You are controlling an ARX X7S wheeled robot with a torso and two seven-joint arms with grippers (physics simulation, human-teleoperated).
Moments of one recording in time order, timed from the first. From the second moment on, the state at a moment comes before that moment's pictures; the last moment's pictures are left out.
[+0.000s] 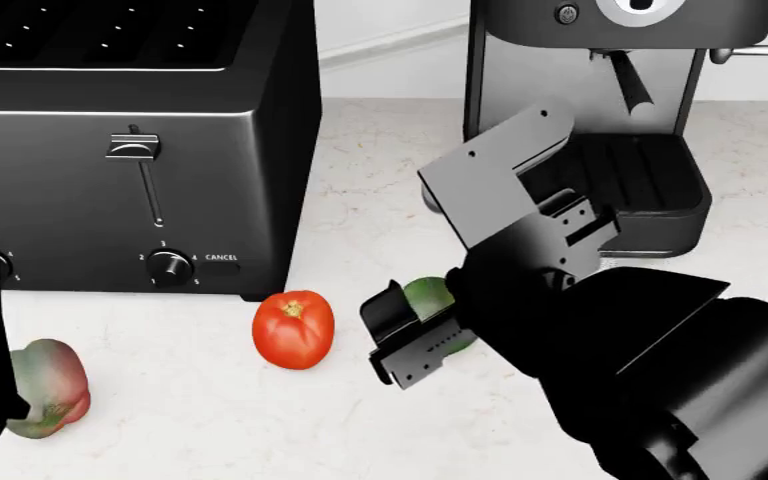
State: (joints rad) left arm -0.42 -0.51 -0.18 1.03 -1.06 -1.02 -0.63; right arm 1.15 0.53 -0.73 -0.02 0.91 1.08 0.14
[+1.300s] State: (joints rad) left arm -0.41 -0.63 -0.14 1.03 -1.22 -0.93 -0.77; right arm 1.10 0.44 -0.88 0.24 0.76 0.88 0.02
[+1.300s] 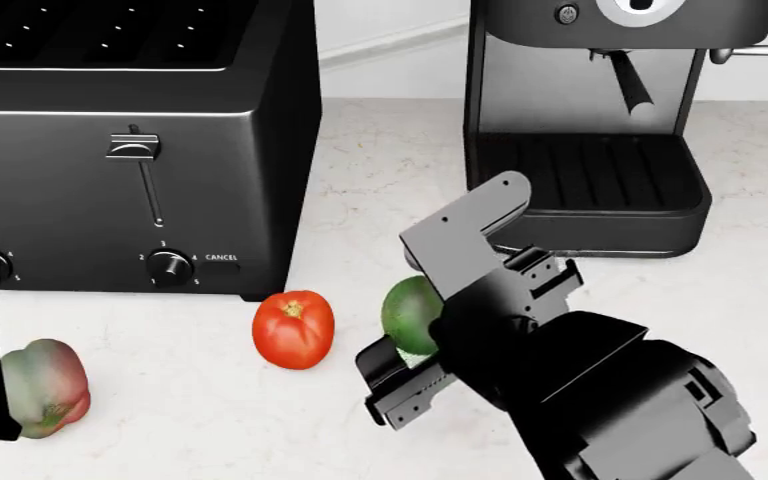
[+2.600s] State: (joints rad) left arm -0.84 -0.52 0.34 0.56 -1.11 -1.04 -0.56; right arm 1.01 0.73 -0.25 -0.59 1.62 1.21 0.90
